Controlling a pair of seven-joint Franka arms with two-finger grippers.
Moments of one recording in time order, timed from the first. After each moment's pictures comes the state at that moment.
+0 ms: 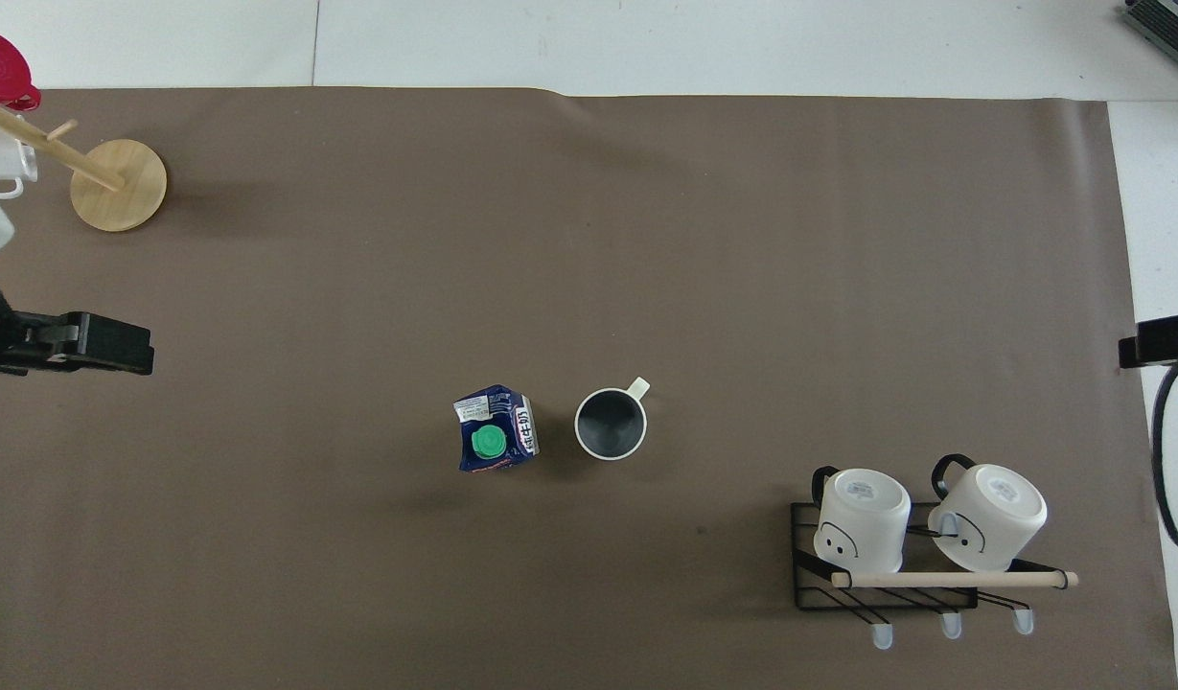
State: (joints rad) left arm -0.21 -0.10 0.07 -1.60 0.01 1.48 -0.08; right arm 0.03 -0.09 -0.09 -1.54 -0.02 1.47 0.01
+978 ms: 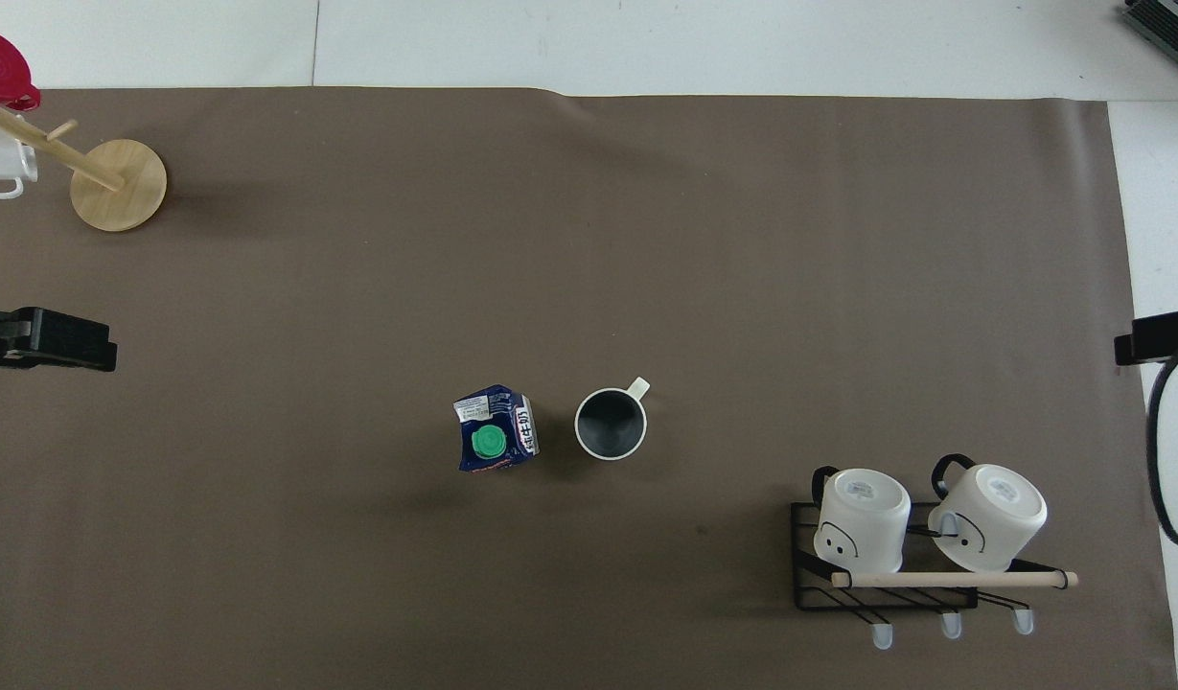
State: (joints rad) left arm -0.17 -0.10 0.07 -1.59 0.01 1.48 -0.05; right arm 0.03 -0.09 -0.09 -1.54 -0.02 1.47 0.01
